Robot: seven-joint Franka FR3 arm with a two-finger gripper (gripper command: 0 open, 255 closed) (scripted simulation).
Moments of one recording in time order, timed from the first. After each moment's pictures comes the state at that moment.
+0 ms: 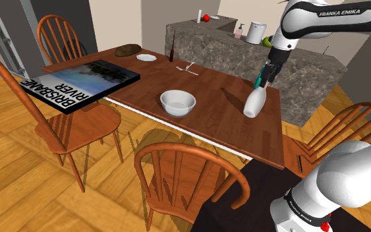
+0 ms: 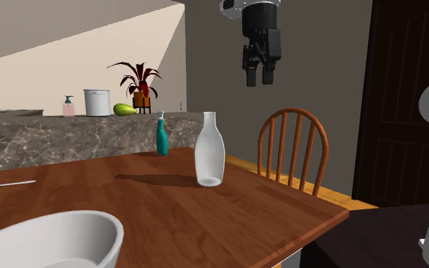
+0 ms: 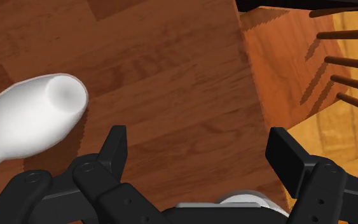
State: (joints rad) arm -0.06 -0.42 -0.34 -2.22 -0.18 1.78 -0.37
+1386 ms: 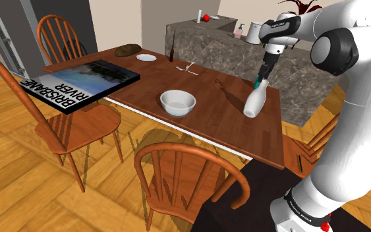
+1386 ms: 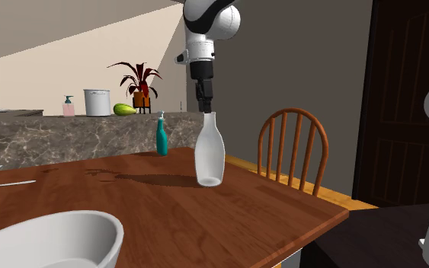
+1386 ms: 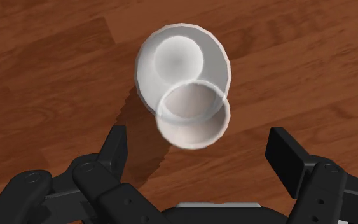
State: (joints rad) arm -0.23 0.36 -0.55 -1.57 0.13 1.83 -0.89
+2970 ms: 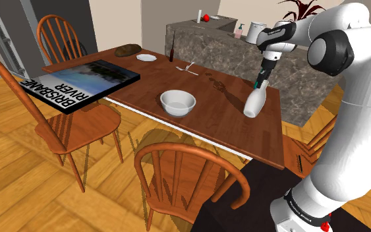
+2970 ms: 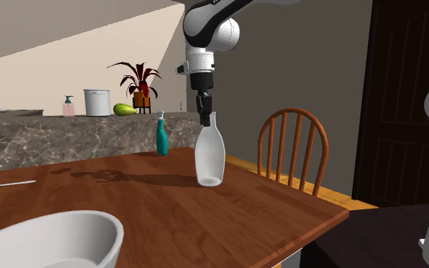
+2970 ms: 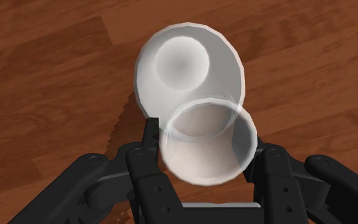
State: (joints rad) arm -0.24 0.38 -0.55 -1.62 0.15 1.90 -0.90
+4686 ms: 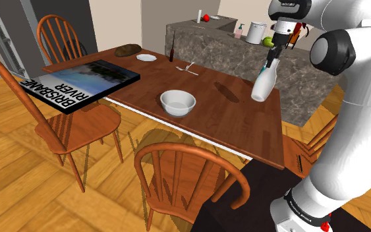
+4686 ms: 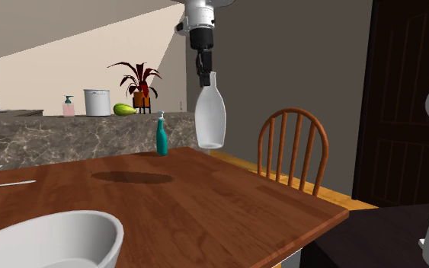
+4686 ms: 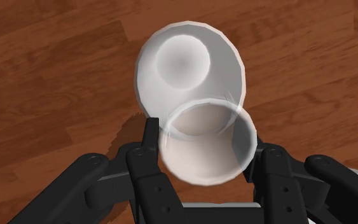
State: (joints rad) arm -0.27 0.37 -0.56 -1.29 0.14 1.57 -0.90
